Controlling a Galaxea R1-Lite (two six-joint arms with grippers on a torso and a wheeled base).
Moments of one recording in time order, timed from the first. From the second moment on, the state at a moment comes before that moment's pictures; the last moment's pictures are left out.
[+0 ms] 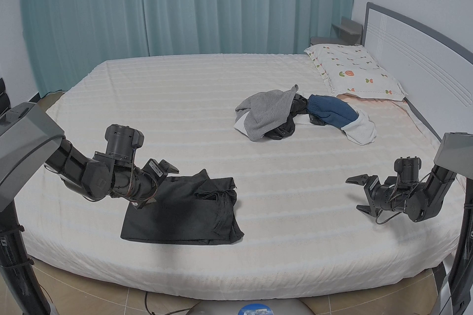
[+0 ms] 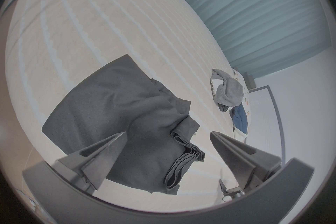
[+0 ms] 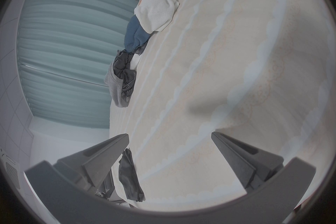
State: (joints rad) left arm -0.21 2.08 -0.96 -0.36 -0.14 -1.02; right arm -0.03 2.29 -0.71 -0.97 0.41 0.97
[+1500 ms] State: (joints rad) left arm -0.15 2.15 -0.78 -0.61 -0.23 -1.05; right arm 0.46 2.17 -0.66 -0.97 0.22 1.04
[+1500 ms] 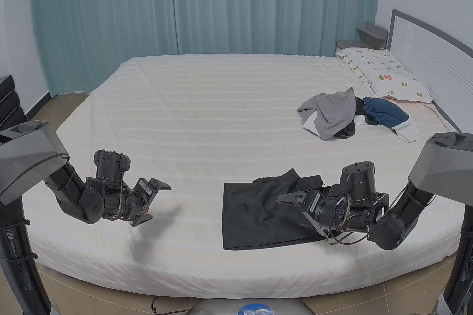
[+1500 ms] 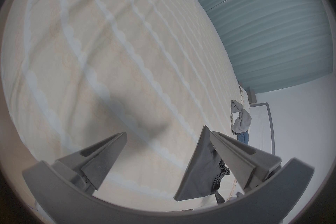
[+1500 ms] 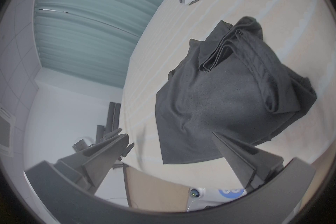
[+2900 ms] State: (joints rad) left arm -0.19 2.15 -0.79 -0.60 -0.23 -1.06; right arm 0.16 2.11 -0.56 -0.86 0.11 0.70
